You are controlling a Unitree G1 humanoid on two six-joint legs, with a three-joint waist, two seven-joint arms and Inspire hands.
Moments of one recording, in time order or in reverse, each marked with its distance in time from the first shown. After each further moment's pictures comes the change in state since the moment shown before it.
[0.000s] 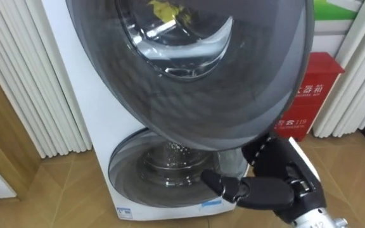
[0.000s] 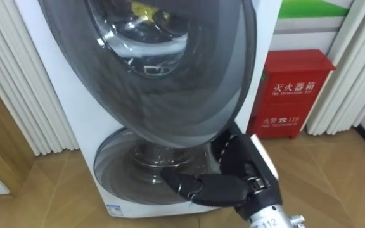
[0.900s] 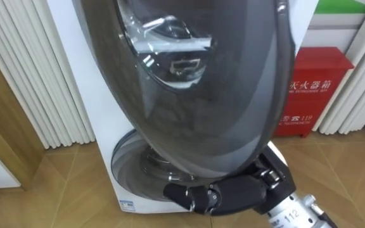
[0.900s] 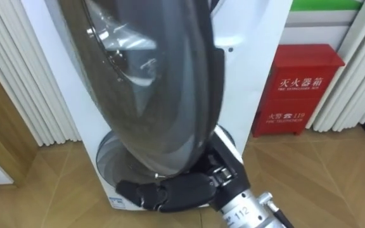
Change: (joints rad) left arm -0.034 -0.003 -0.050 0.032 -0.019 -0.025 -0.024; right arm -0.116 0.036 0.101 -0.019 -0.050 0.001 0.133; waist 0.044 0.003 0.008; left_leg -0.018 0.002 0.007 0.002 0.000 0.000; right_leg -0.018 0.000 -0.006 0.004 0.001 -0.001
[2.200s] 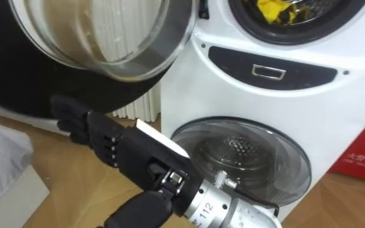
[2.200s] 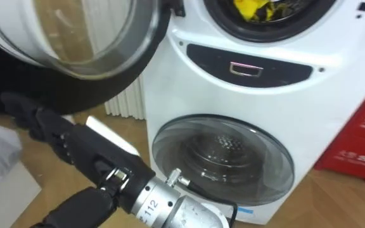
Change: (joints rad) left arm -0.068 0.001 -0.030 -0.010 0.029 0.037 -0.042; right arm -0.340 0.071 0.344 0.058 -0.070 0.081 0.020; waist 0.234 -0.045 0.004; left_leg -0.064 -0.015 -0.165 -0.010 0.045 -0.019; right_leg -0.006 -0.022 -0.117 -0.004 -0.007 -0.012
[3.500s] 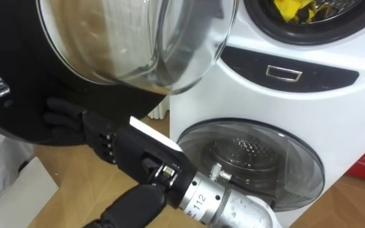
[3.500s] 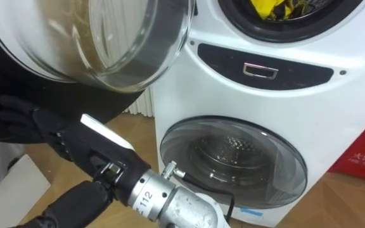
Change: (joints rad) left arm -0.024 0.004 0.000 -0.057 0.023 0.058 0.000; right arm -0.042 -0.004 0.001 0.037 -0.027 0.029 -0.019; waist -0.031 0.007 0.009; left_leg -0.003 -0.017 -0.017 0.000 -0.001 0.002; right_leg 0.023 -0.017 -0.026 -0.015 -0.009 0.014
